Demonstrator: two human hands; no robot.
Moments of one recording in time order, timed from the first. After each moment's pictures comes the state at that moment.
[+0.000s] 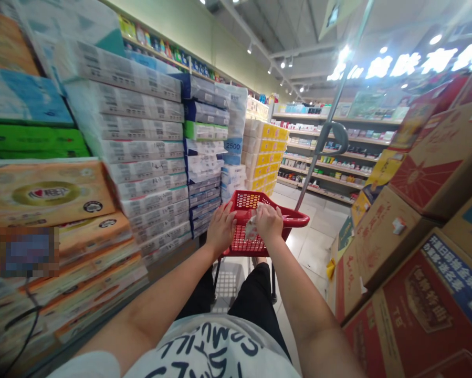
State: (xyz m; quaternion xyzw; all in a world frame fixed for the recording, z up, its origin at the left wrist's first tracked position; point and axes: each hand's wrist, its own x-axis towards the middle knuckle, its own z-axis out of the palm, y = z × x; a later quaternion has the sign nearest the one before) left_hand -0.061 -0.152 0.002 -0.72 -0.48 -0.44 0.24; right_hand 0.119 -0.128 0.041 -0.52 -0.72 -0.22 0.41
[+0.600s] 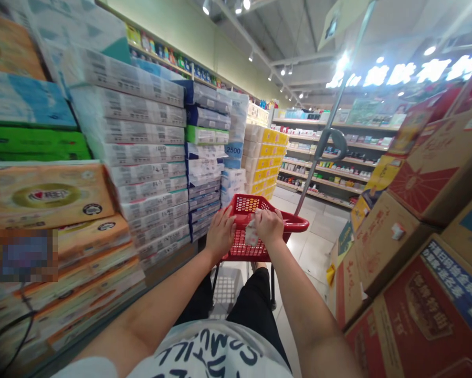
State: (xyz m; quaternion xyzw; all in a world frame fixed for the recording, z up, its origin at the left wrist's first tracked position) left_hand -0.061 -0.152 0.001 -0.72 -0.47 -0.45 0.25; right_hand 0.119 -0.128 0.045 -0.52 -0.72 -0.24 0.39
